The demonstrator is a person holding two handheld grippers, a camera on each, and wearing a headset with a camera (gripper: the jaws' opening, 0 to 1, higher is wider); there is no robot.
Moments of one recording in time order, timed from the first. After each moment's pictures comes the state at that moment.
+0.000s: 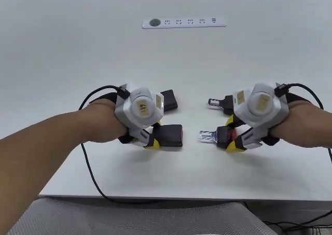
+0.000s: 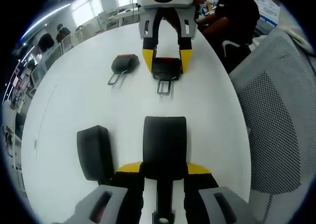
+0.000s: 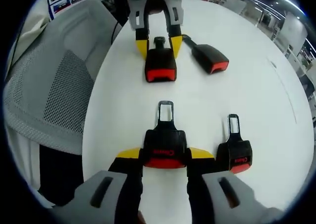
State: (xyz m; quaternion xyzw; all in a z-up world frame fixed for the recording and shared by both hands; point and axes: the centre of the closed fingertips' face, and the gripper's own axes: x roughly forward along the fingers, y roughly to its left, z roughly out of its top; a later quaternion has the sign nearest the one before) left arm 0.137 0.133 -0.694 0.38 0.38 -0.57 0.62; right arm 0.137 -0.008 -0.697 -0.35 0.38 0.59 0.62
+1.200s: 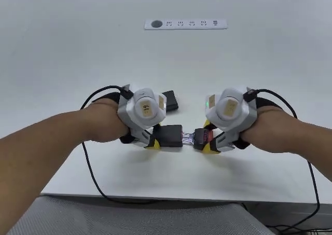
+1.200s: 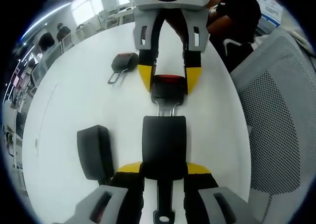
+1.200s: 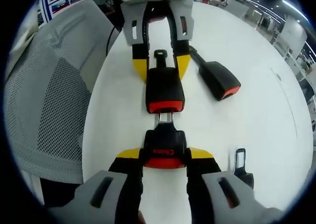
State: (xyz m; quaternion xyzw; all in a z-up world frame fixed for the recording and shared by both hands) left arm 0.139 0.134 -0.694 0.38 0.38 -0.56 0.62; right arm 0.132 0.042 -0.695 -0.33 0.36 0.60 0.63
